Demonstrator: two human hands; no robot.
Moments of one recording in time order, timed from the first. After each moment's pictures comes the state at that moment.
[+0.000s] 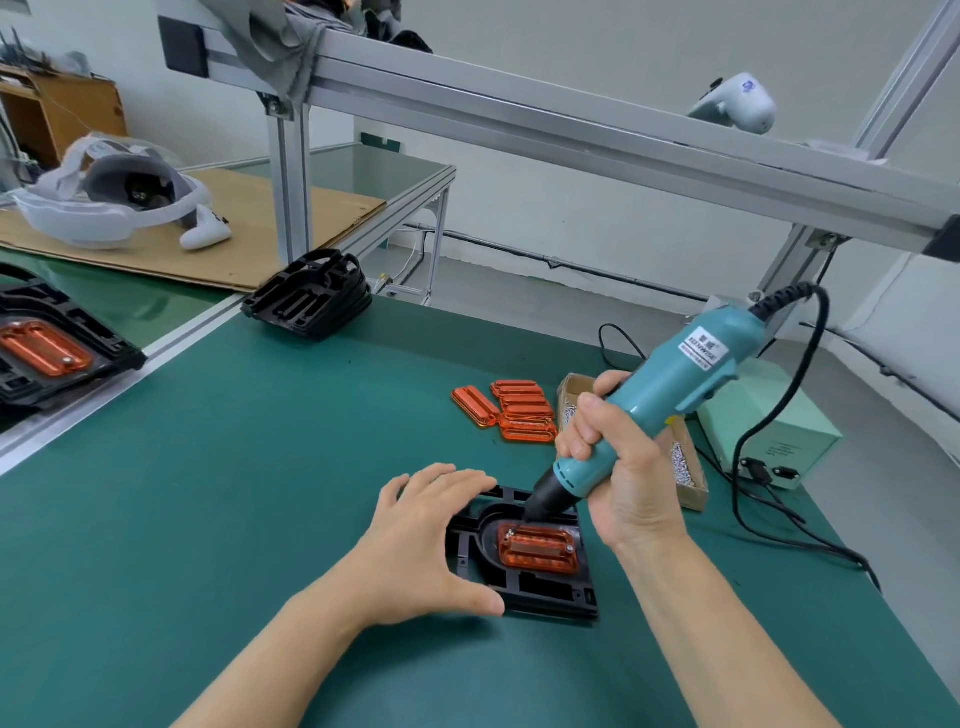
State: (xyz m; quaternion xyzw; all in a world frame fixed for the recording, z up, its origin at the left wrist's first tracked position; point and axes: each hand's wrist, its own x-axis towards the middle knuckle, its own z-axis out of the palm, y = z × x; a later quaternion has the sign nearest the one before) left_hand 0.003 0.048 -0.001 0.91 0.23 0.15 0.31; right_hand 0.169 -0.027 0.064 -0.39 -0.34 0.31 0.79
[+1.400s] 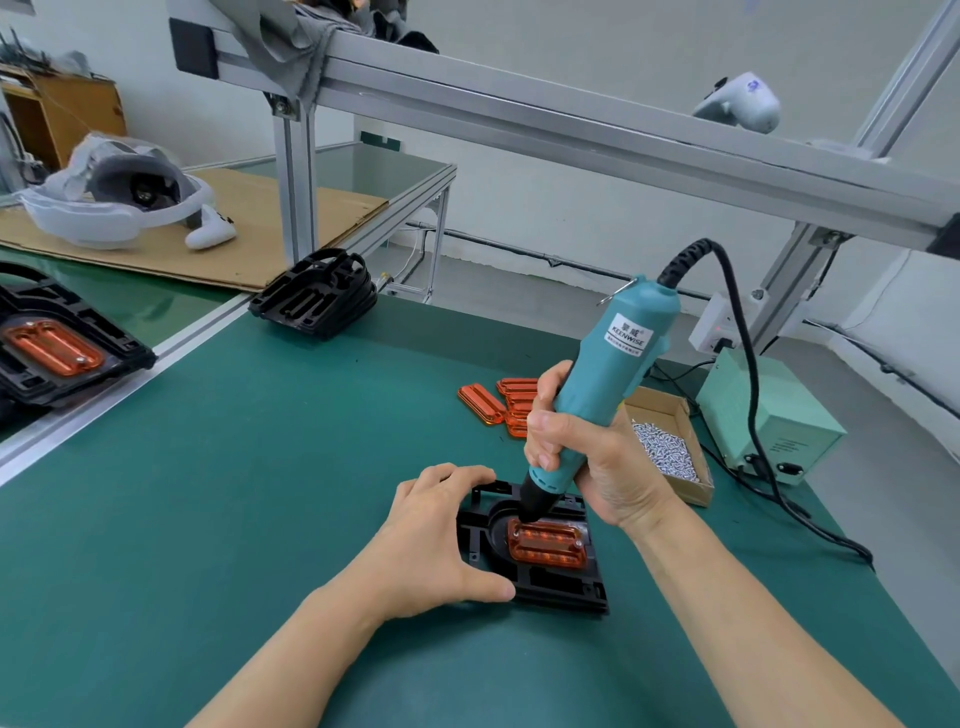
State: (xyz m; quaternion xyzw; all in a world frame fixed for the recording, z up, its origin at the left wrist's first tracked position) left_hand 0.005 0.051 -0.010 0.87 0.27 0.16 0.37; right_hand 0.174 -0.012 0.064 -0.41 -0.53 0.39 0.63
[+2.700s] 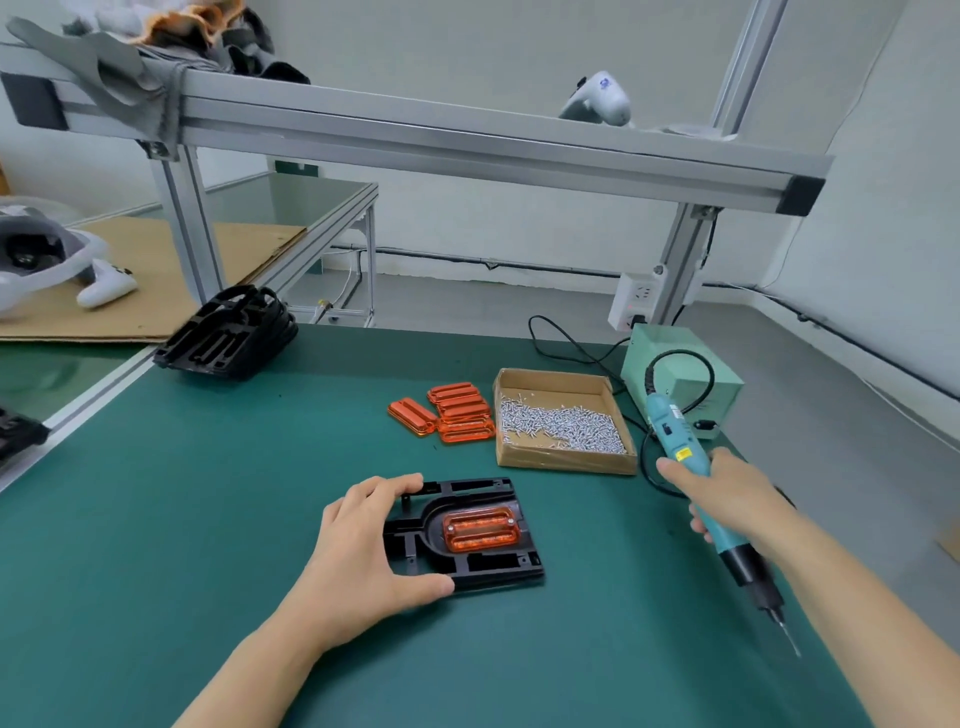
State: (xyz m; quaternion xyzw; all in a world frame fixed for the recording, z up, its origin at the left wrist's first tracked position) left_hand 0.007 0.051 -0.016 0.87 0.28 0.20 0.36; right_hand 0.295 -0.148 0.047 -0.92 -0.18 0.16 0.31
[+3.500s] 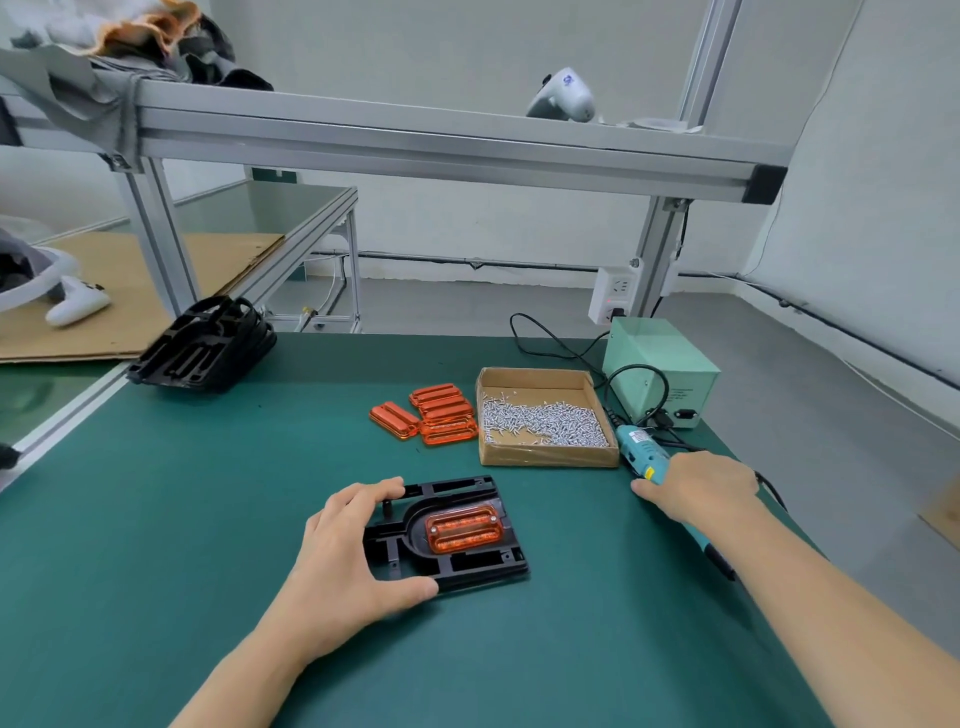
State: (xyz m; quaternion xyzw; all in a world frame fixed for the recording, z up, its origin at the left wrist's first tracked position) left_hand 0.008 0.054 -0.021 0.87 0.27 0.22 0.36; right_hand 0.310 -0.128 0.026 -0.96 -0.22 -0.01 -0.16
